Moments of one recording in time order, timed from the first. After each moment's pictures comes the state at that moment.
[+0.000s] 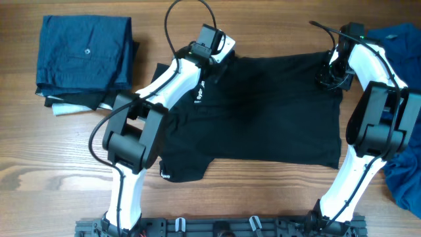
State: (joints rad) left arm -0.47 2.21 1.64 -0.43 -0.01 0.19; right arm -0.20 2.23 1.66 -0.93 0.00 0.18
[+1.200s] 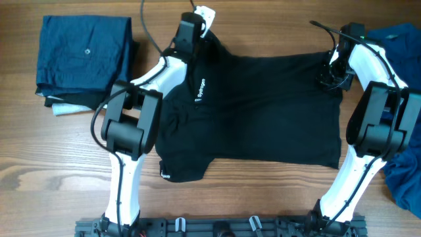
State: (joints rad) left arm -0.35 2.34 1.64 0.14 -0.15 0.20; right arm -0.20 2.23 1.66 -0.93 0.00 0.18
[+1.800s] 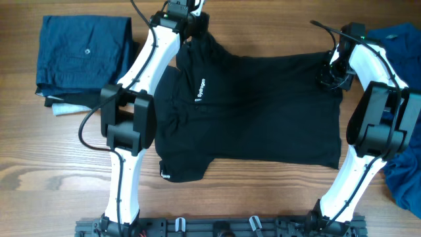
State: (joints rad) left arm -0.32 2.37 2.14 -0.64 0.06 -0.07; right arm -0.21 2.23 1.66 -0.93 -0.01 0.18
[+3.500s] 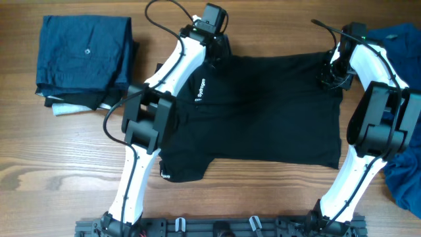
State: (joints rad) left arm -0.45 2.48 2.14 -0.74 0.01 -0.65; right arm -0.21 2.23 1.66 -0.91 -0.03 0.18
